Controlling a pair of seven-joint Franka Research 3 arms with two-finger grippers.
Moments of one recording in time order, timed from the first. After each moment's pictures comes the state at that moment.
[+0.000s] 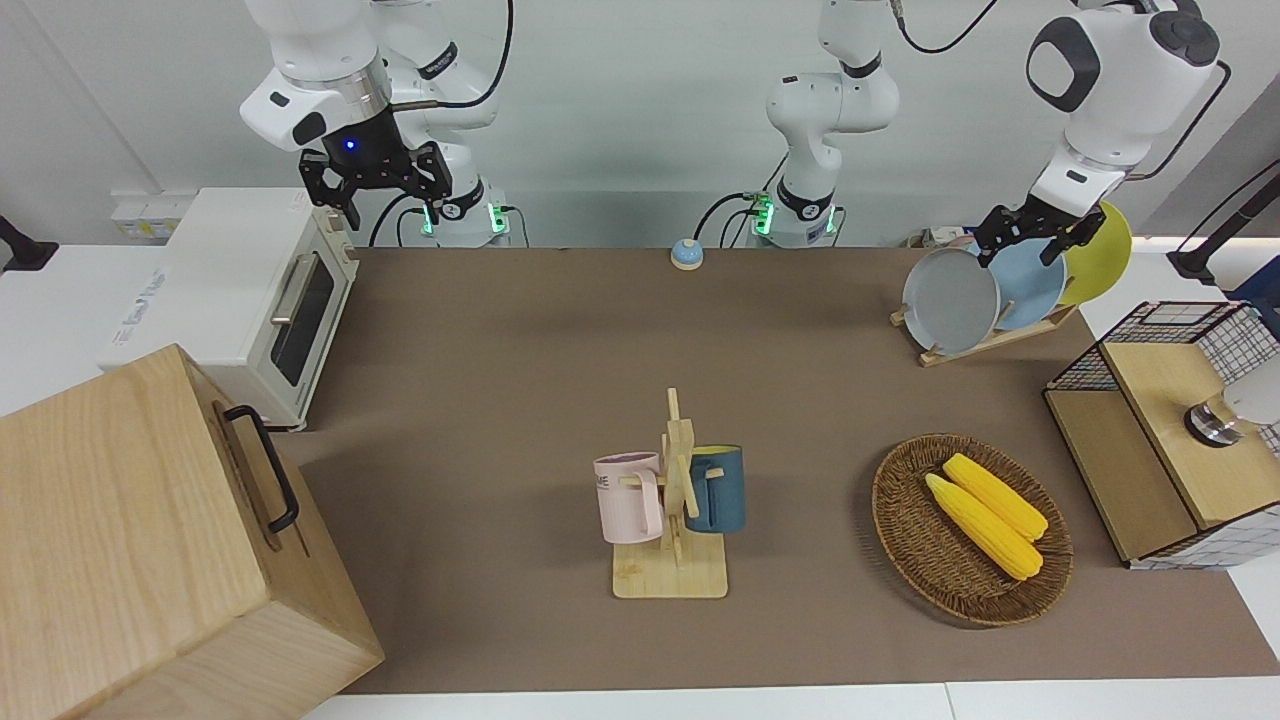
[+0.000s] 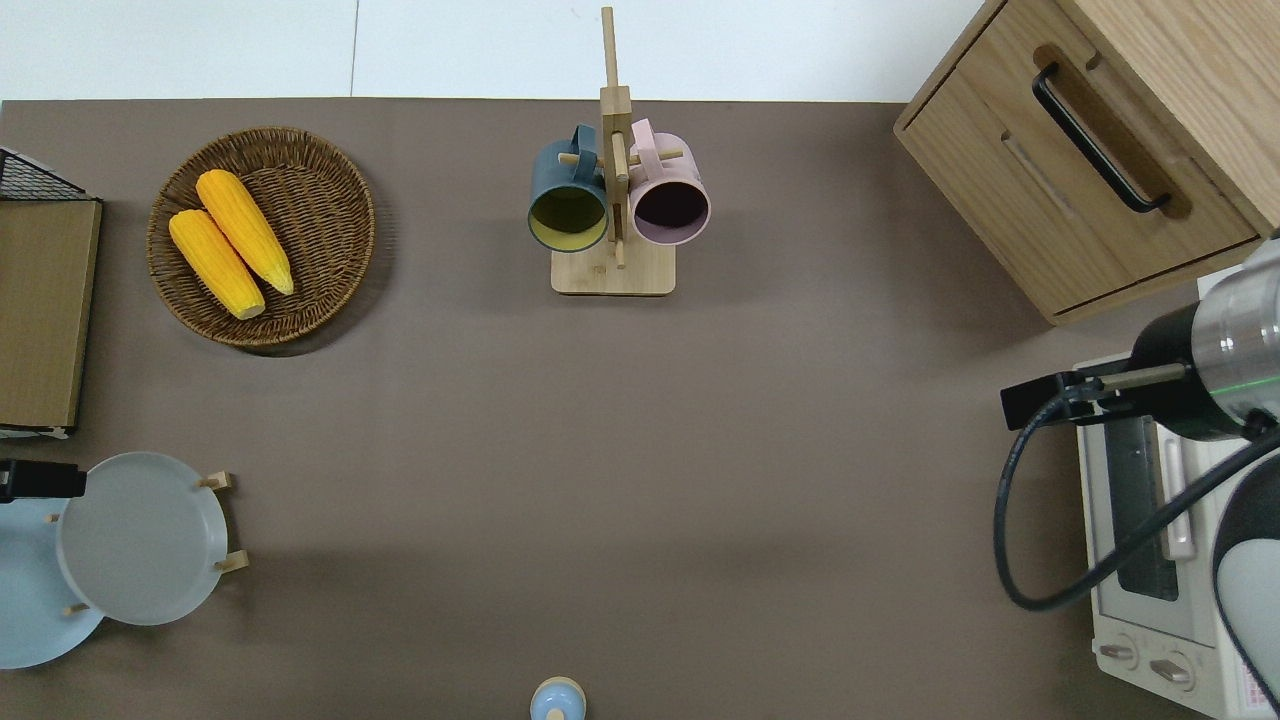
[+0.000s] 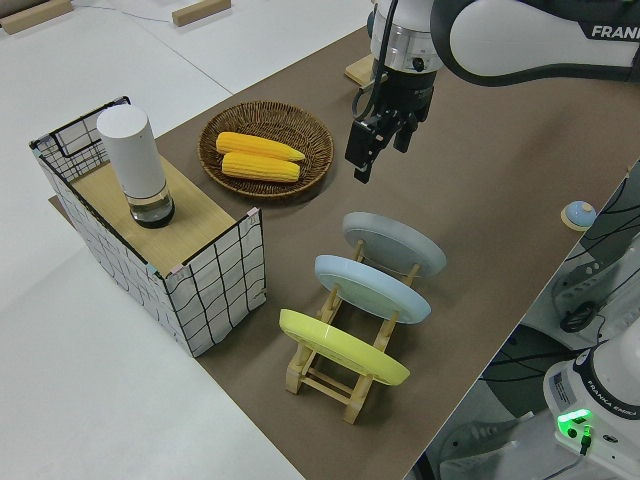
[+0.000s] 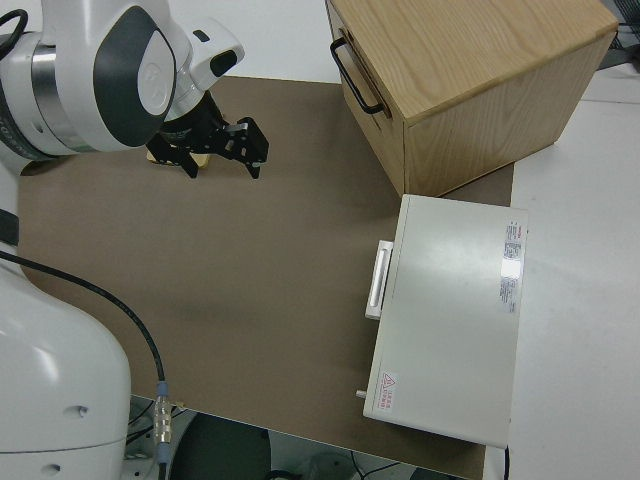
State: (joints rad) left arm -0.03 -0.19 0.25 -1.99 0.10 1.77 0.23; right arm -0.05 -0.02 0.19 -1.50 0.00 1.42 0.06
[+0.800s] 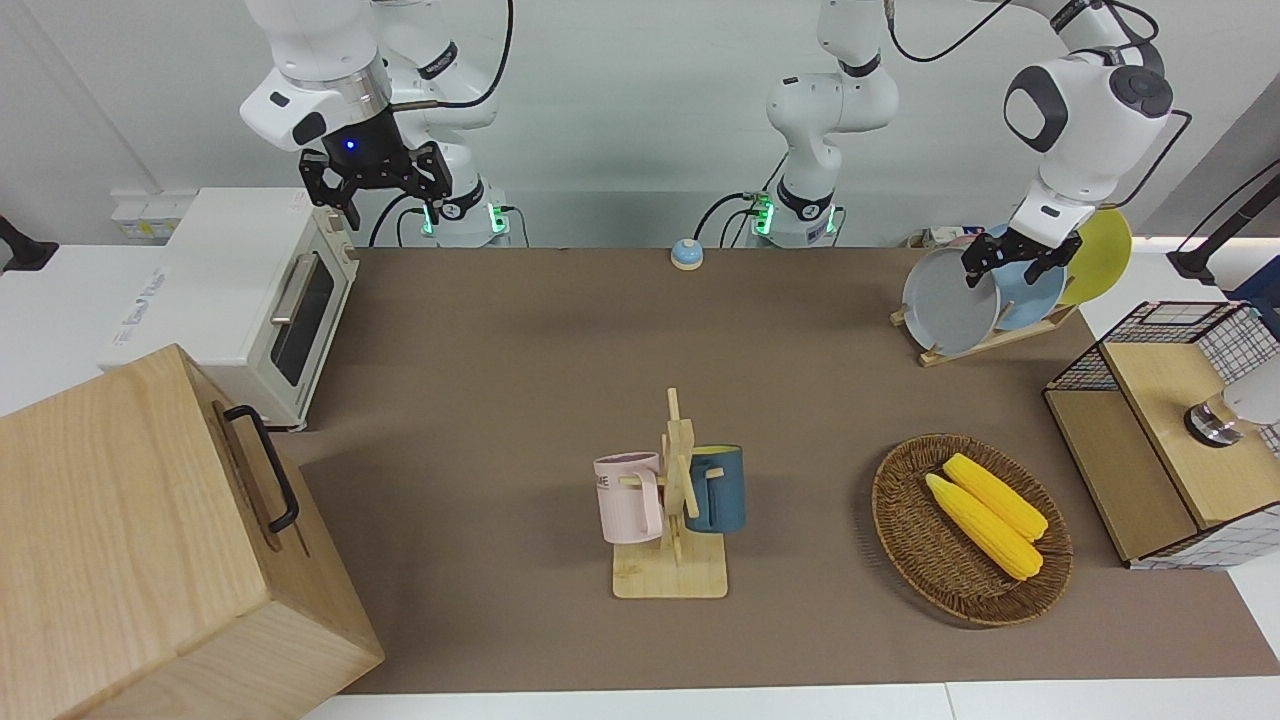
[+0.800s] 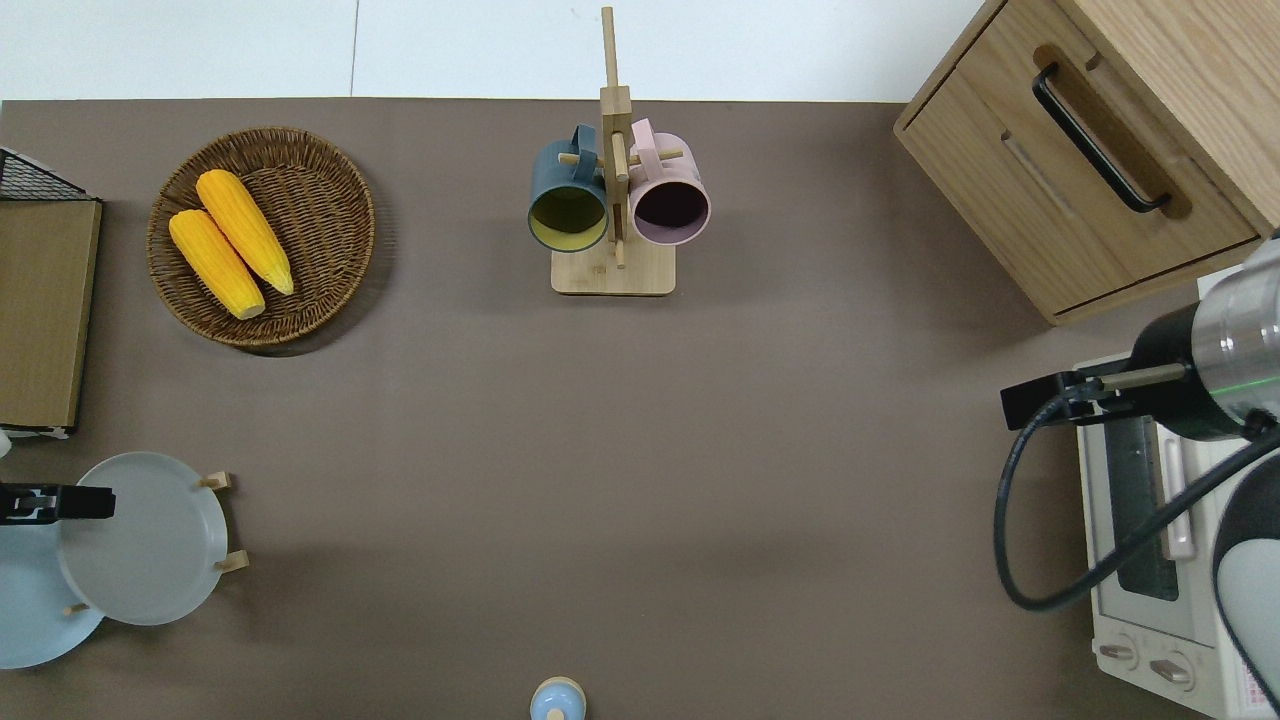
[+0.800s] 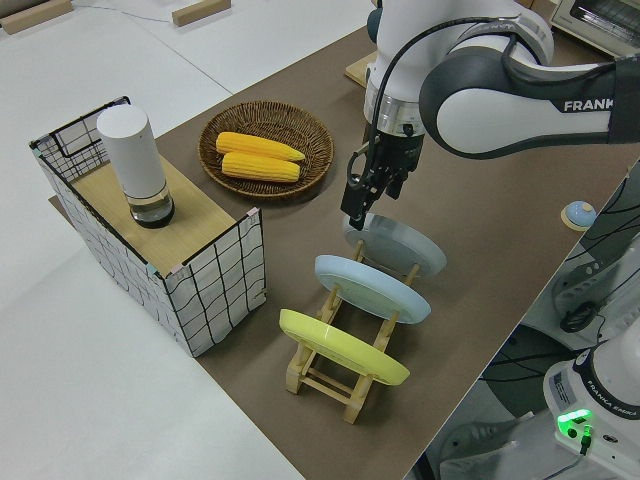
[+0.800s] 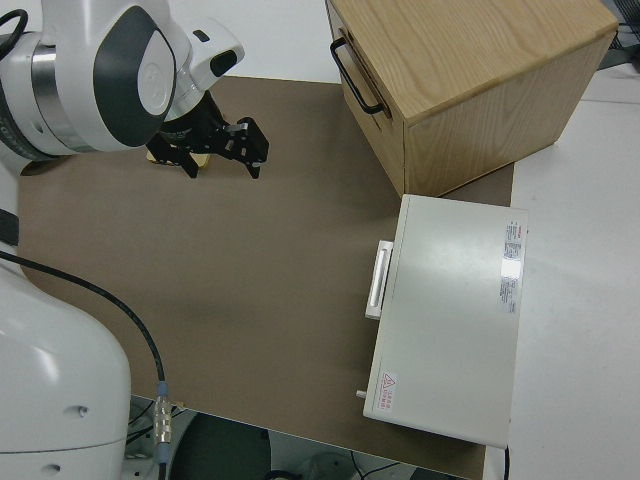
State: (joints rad) left arm 0.02 -0.20 0.25 -2.18 0.14 1.94 0.23; right arm -0.05 -0.02 0.19 -1.50 0.00 1.42 0.06
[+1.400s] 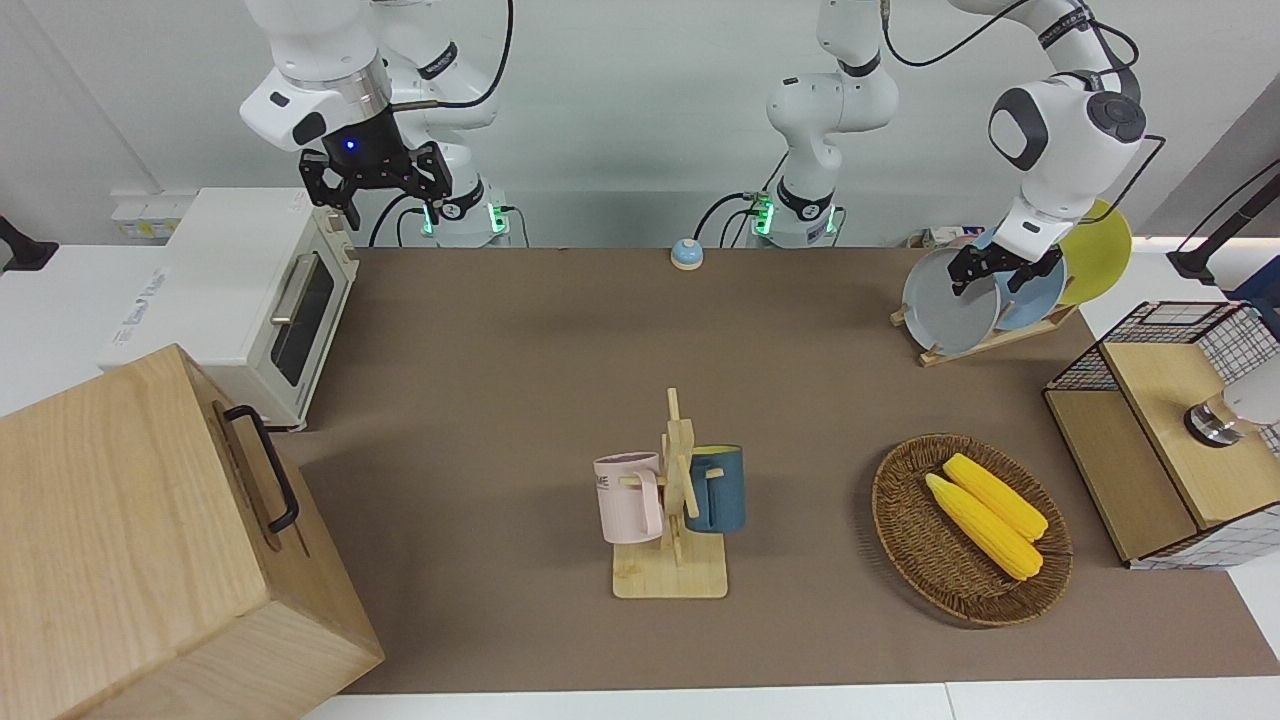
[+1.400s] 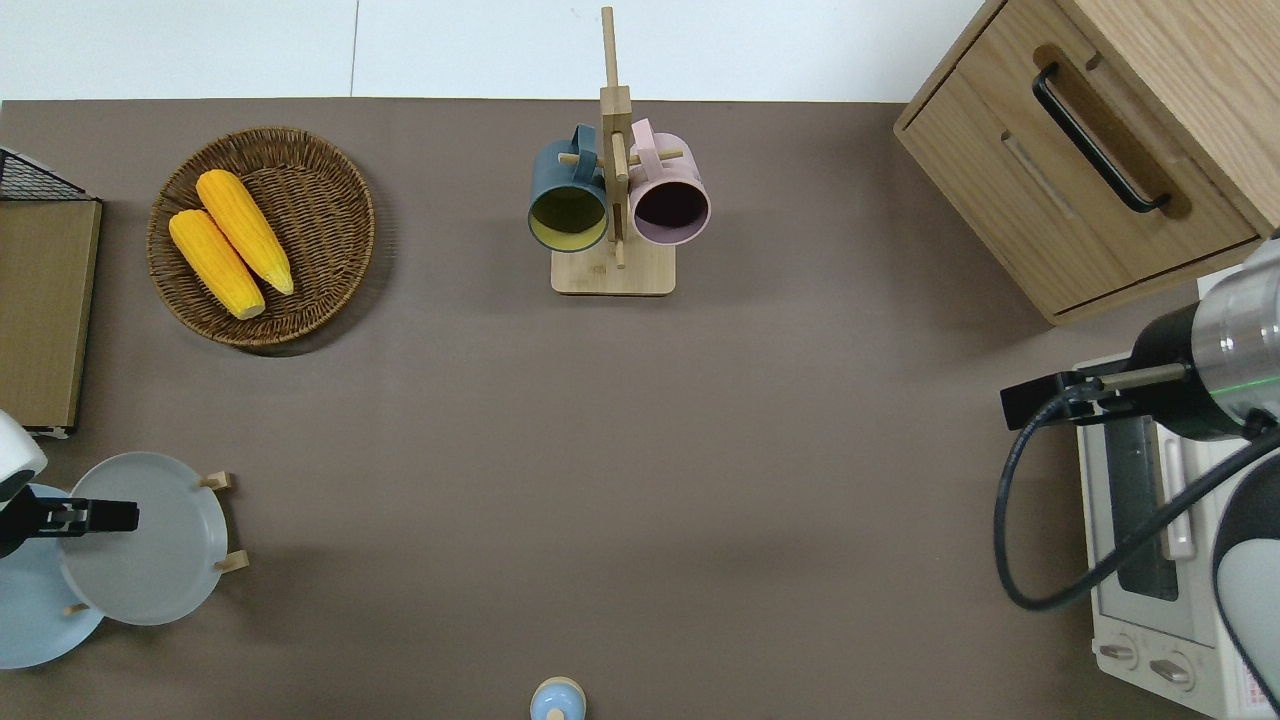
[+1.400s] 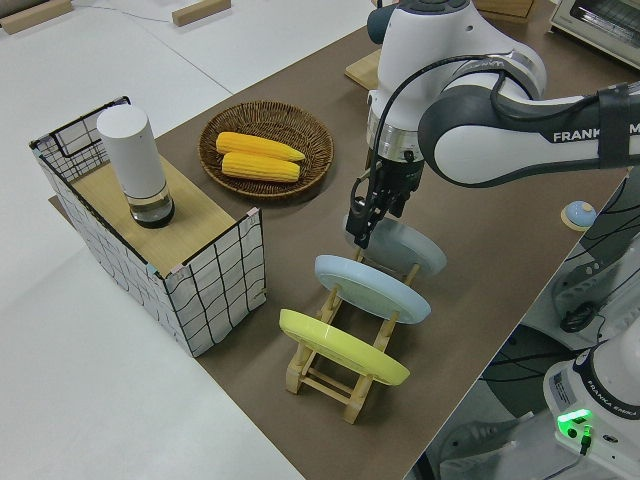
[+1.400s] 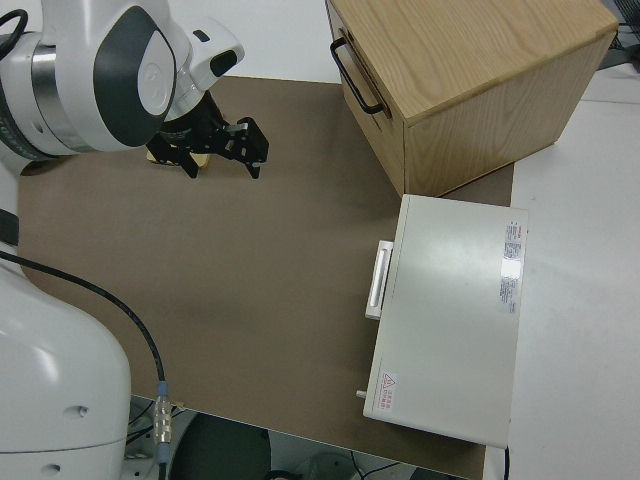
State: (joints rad) left arm 0.03 -0.21 0.25 -2.26 0.14 2.00 0.23; right arm -0.05 -0.02 0.19 -1.50 0.00 1.42 0.06
